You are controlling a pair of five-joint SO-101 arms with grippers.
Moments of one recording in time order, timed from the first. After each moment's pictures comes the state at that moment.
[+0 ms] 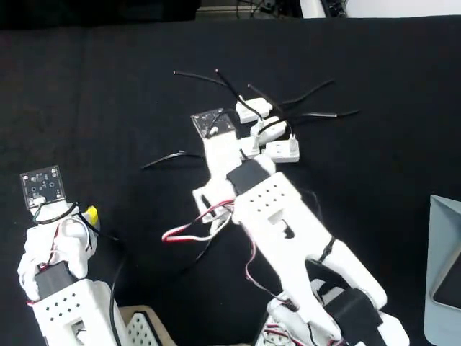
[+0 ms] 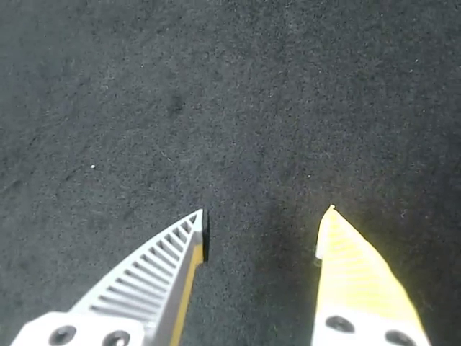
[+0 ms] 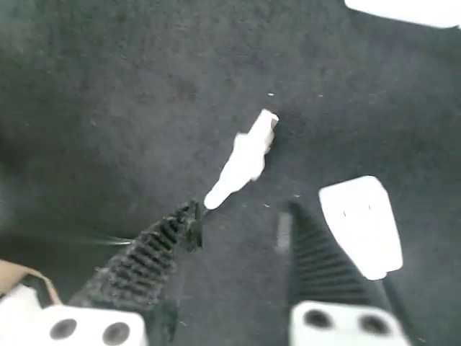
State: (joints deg) left arm -34.3 -86.4 87.3 54.2 -13.4; right arm -33.7 -20.8 34.3 73.9 -14.4
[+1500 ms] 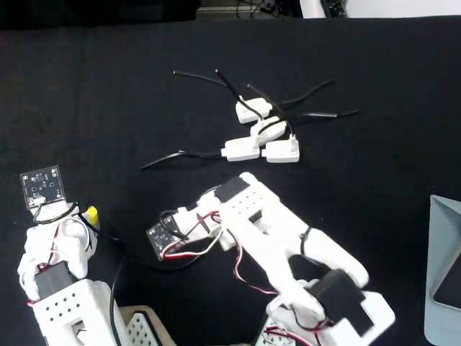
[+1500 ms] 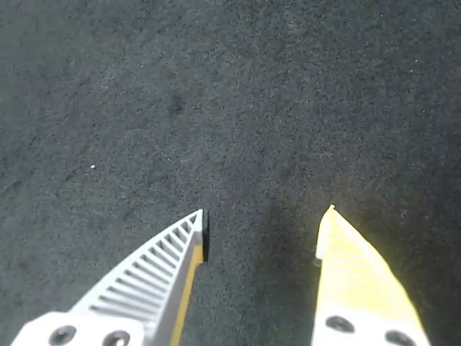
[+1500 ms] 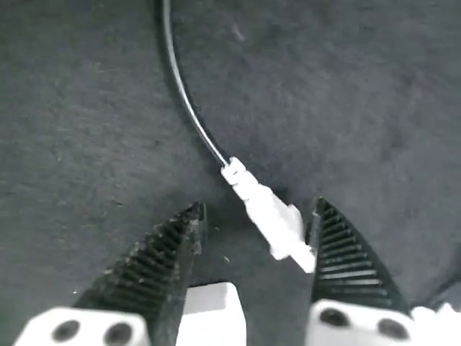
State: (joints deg) left arm -34.3 -86.4 87.3 54.2 -13.4; right arm -36.8 -10.9 46.4 59.2 80.7
